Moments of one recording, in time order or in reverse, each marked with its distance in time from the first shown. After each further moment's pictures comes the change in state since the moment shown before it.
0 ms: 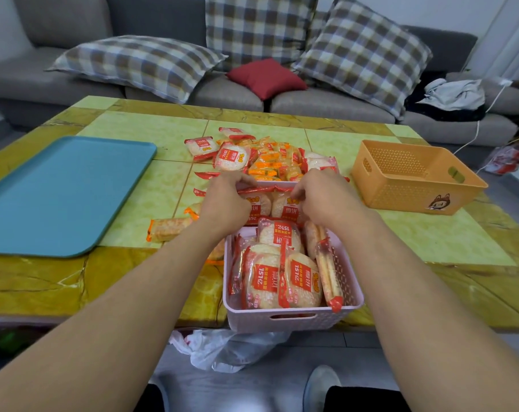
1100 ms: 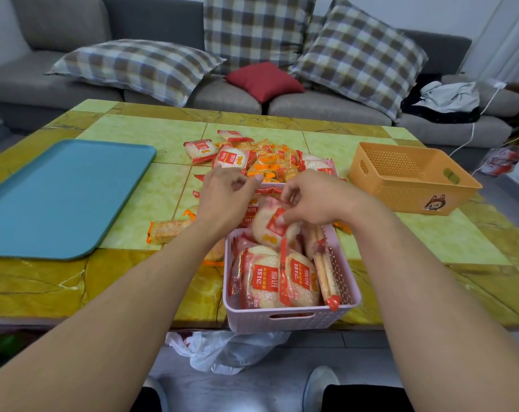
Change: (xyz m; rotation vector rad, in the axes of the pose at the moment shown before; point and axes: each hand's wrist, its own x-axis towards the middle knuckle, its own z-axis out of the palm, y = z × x) left_hand 0.007 -0.010 0.000 0.006 0.058 0.136; right_hand -0.013 -0.016 -0.037 0.190 -0.311 -0.091
